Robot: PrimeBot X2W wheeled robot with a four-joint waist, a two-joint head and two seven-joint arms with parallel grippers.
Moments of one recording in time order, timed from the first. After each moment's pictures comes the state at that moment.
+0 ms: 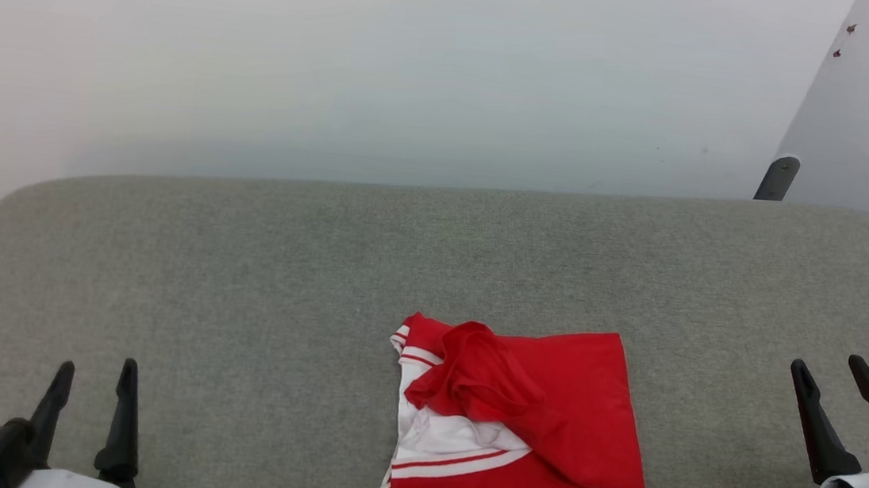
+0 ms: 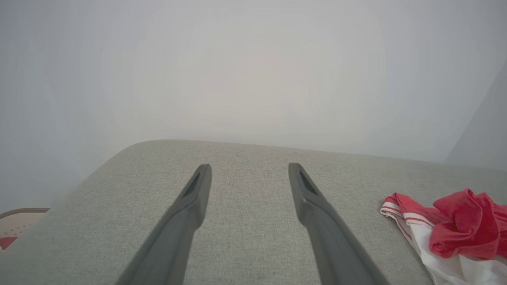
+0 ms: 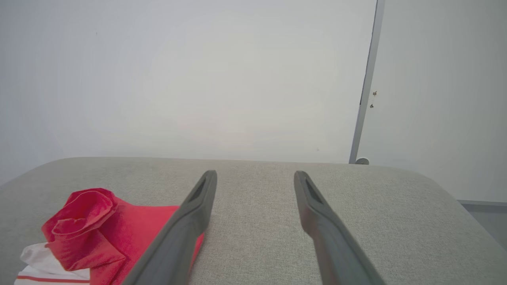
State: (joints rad) left arm 0.01 0.25 0.11 0.24 -0.35 -0.09 -0.26; right arm -0.15 -0.53 0.27 0.26 0.64 0.13 -0.26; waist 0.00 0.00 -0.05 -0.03
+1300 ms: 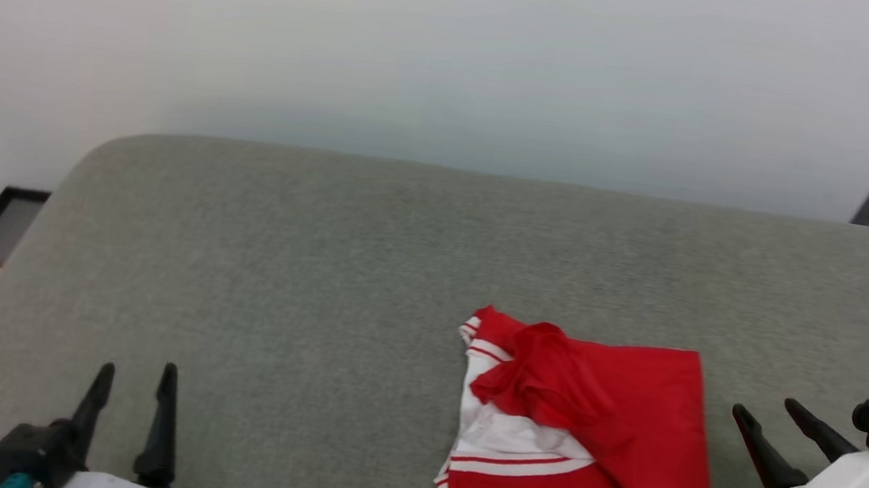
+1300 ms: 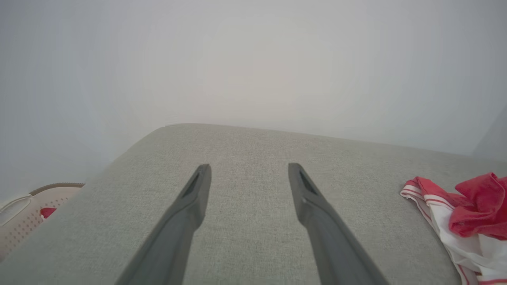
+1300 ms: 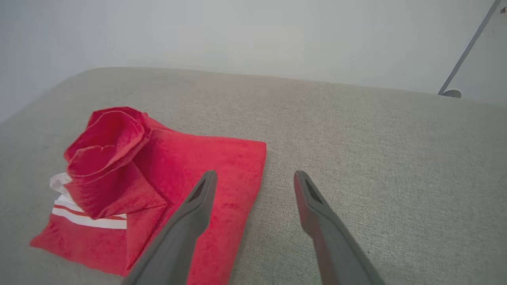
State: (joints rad) left arm 0.02 0.22 0.06 0.22 -0.31 -0.08 -0.25; right arm -0.18 -0.51 0.33 0.29 0.66 0.13 0.06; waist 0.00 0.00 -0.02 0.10
